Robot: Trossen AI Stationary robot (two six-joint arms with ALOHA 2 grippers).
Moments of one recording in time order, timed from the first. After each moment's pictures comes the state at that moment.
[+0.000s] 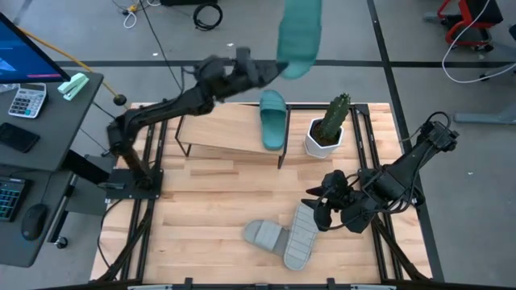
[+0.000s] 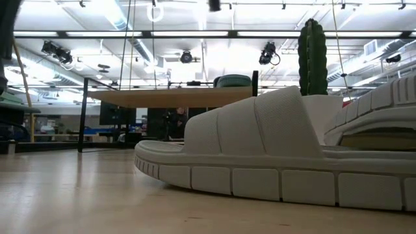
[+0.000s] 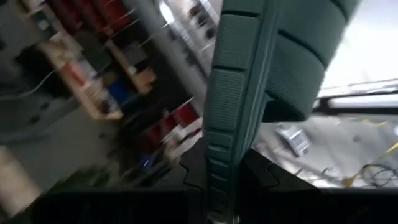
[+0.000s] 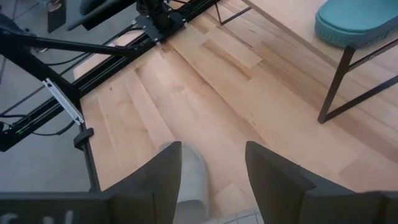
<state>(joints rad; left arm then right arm) 0.40 1.70 1.62 0.44 0.15 -1.09 0.68 1.30 1.24 -0.80 0.73 1.15</state>
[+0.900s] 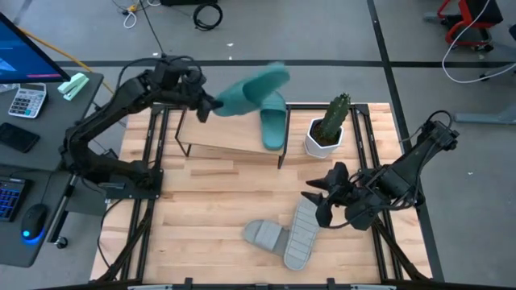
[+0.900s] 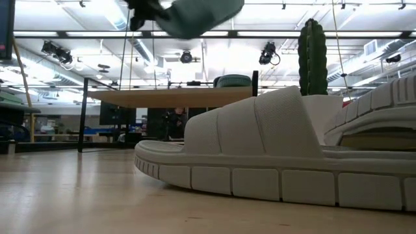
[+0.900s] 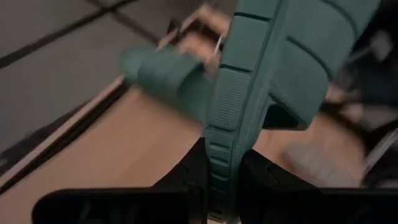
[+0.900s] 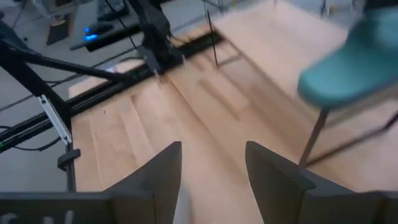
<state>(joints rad) 0.61 1.26 1.47 -0.81 0.30 -0.18 0.67 1.29 1.28 -0.78 0.86 0.95</state>
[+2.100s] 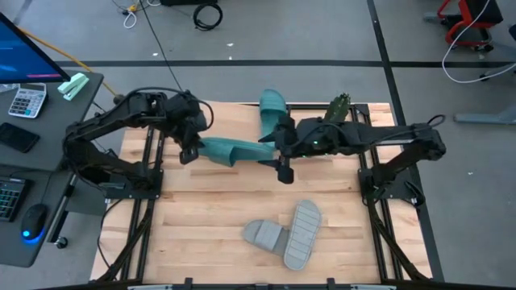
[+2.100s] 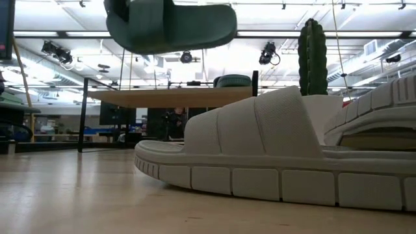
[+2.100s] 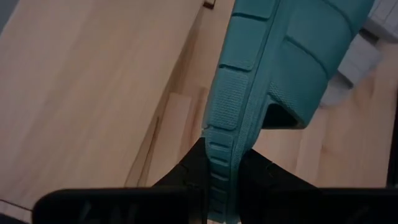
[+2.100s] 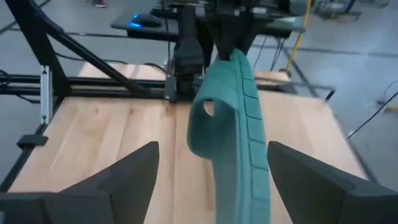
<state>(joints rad) 0.26 1.28 1.55 -1.34 0.09 -0.01 0.04 1.49 1.52 -0.45 0.11 0.00</state>
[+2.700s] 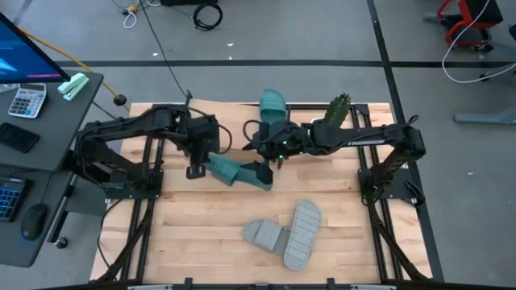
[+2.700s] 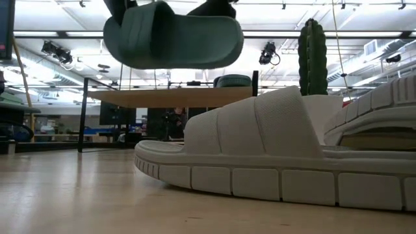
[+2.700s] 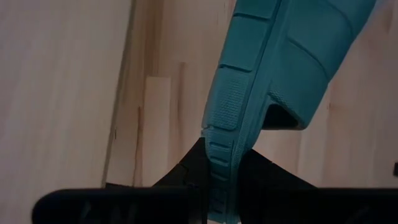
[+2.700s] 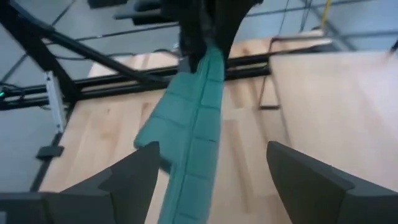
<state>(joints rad) 0.10 1.40 1.55 -1.37 0.03 0.04 -0.01 1.68 1.52 -0.33 -0.05 0.16</state>
